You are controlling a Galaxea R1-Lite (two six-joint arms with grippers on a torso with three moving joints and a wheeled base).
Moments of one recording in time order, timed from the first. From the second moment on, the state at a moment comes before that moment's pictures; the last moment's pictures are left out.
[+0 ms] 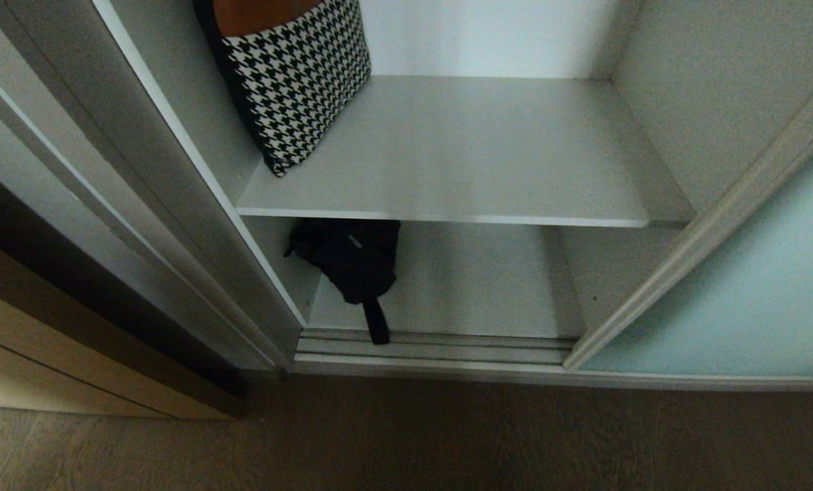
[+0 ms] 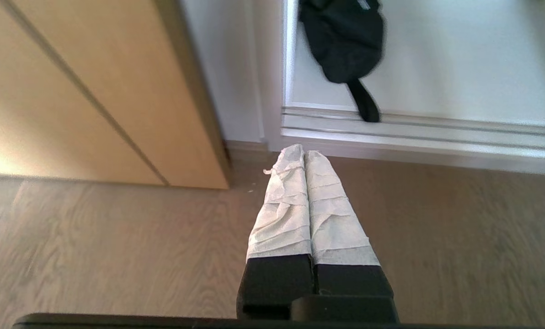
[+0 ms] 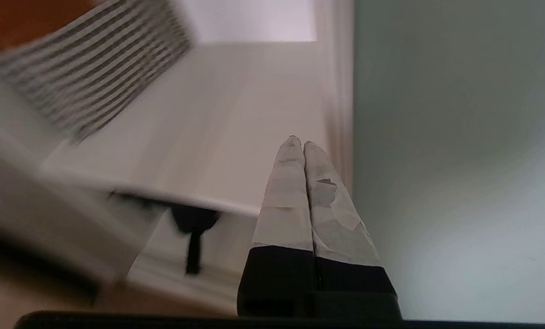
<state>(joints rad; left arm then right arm) 0.02 0.00 0.00 0.00 0.00 0.00 -0.26 1.12 -1.14 -0.27 0.53 0.23</state>
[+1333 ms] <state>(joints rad) 0.02 0.00 0.00 0.00 0.00 0.00 0.09 0.66 -0.91 -0.06 0.25 0.08</state>
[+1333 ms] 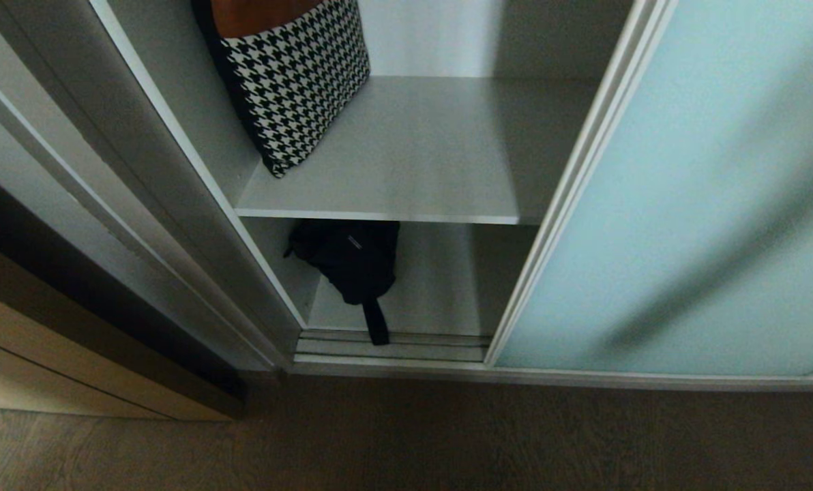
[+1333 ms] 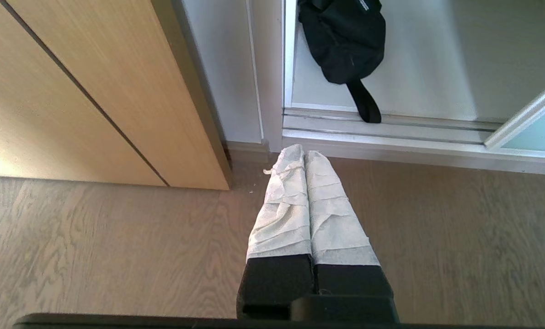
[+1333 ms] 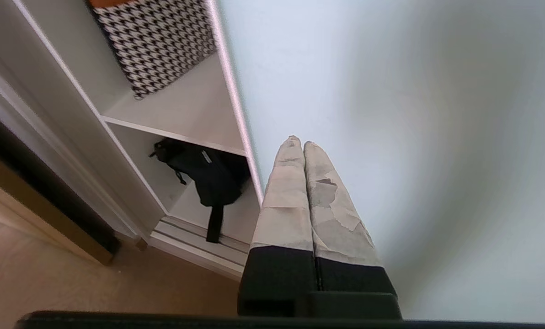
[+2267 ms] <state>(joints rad) 0.02 0.00 0.00 0.00 0.00 0.00 0.16 0.68 -0.86 -0.08 0.28 0.01</state>
